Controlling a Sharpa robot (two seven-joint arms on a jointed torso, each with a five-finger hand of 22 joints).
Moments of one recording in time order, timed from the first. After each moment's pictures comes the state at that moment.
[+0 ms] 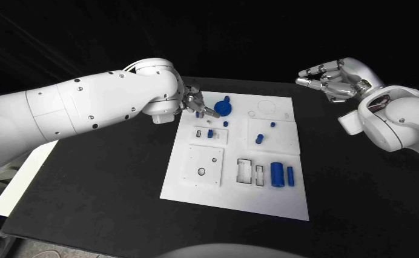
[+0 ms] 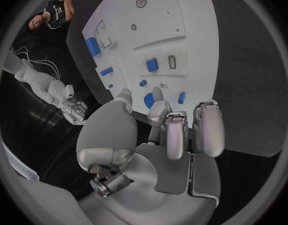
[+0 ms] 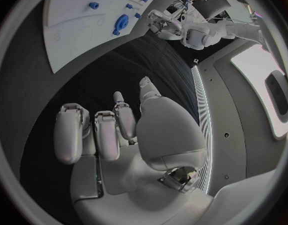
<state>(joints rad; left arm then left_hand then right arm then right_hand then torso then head) 1.37 -0.77 0.00 1.52 -1.09 0.18 -0.70 0.99 -0.09 0.03 0.29 0.05 0.84 0.04 0.71 0.73 1.31 -0.03 1.23 1.13 1.47 -0.10 1.57 1.31 0.06 1.47 0.01 1.41 1.30 1.26 -0.93 0.03 1.46 -0.81 -0.39 0.13 1.26 -0.02 -0.05 0.19 0.16 0.97 0.15 0.07 0.08 1.40 0.06 1.29 1.31 1.46 -0.01 1.49 1.31 0.05 1.44 0.09 1.38 1.20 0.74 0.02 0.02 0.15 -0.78</state>
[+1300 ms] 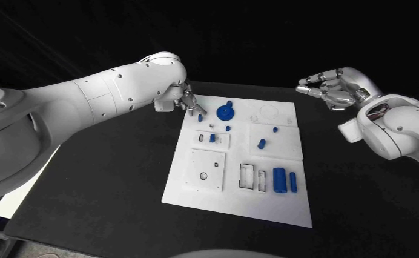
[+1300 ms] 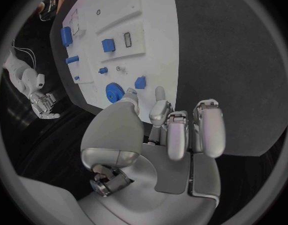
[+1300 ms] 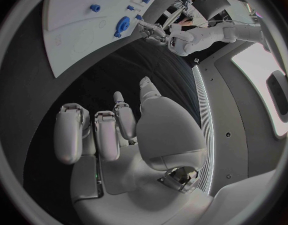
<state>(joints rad) 1.39 -0.55 -0.04 1.06 -1.07 0.36 -0.70 1.08 -0.01 -0.04 0.29 0.05 0.85 0.06 0.63 0.60 1.29 -0.01 1.23 1.12 1.47 -0.07 1.57 1.31 0.06 1.46 0.03 1.41 1.31 1.25 -0.91 0.03 1.45 -0.80 -0.38 0.13 1.26 -0.02 -0.06 0.19 0.17 0.97 0.15 0.07 0.08 1.40 0.06 1.29 1.31 1.46 -0.01 1.49 1.31 0.05 1.44 0.09 1.38 1.20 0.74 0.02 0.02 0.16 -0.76</state>
